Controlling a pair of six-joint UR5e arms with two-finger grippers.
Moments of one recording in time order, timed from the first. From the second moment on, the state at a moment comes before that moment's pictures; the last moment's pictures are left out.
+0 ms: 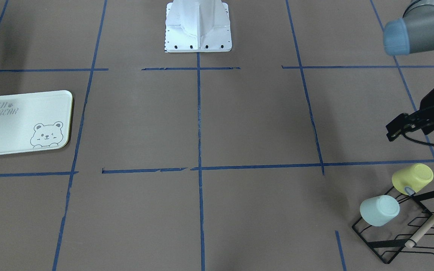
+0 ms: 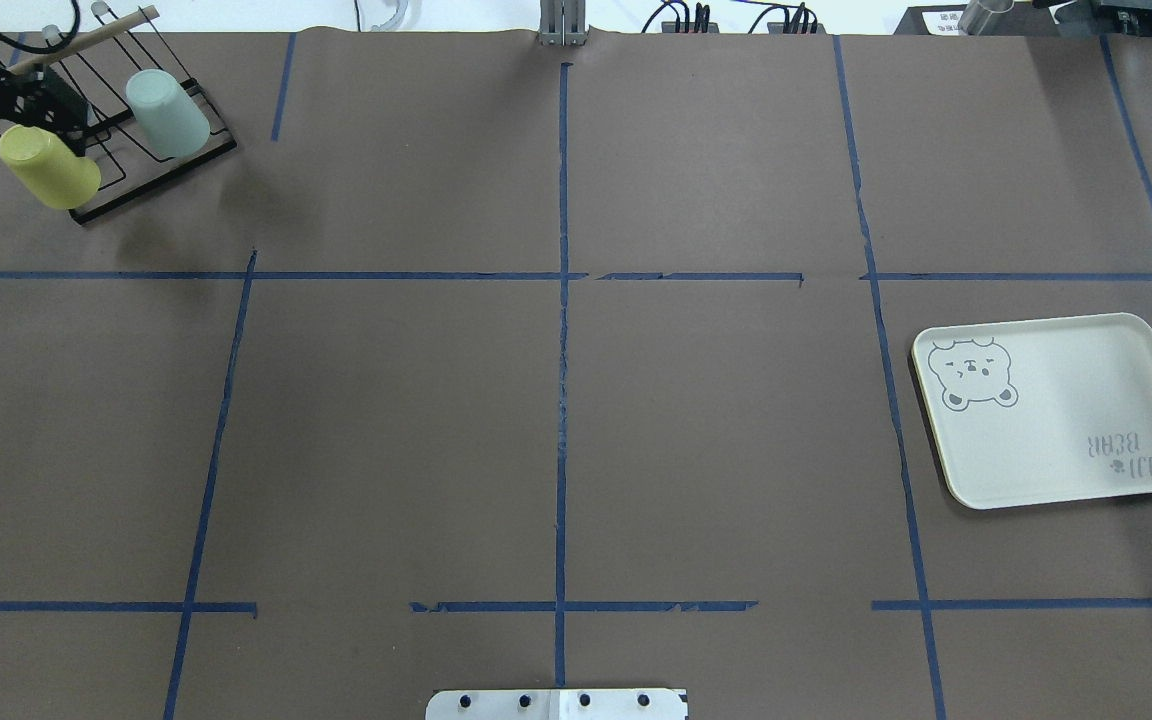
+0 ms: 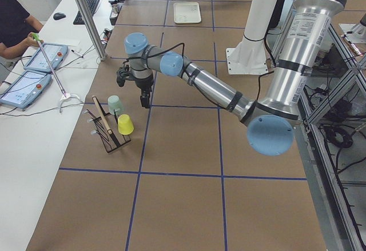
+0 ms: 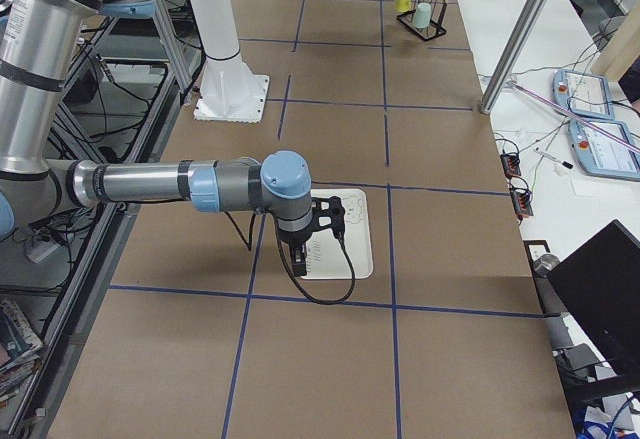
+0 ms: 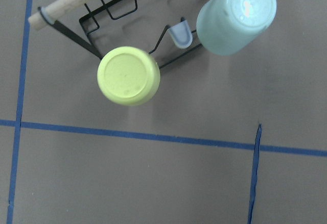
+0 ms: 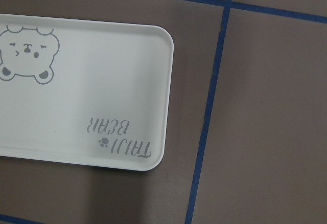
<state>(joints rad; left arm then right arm) -1.18 -2.03 -1.65 -1.41 -2.13 -0.69 1.53 -1.95 2.03 -1.54 2.36 -0.07</state>
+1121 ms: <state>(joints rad) -1.14 -2.26 -1.20 -1.72 -2.02 -0.88 1.53 -1.96 2.02 -1.53 2.37 -0.08</state>
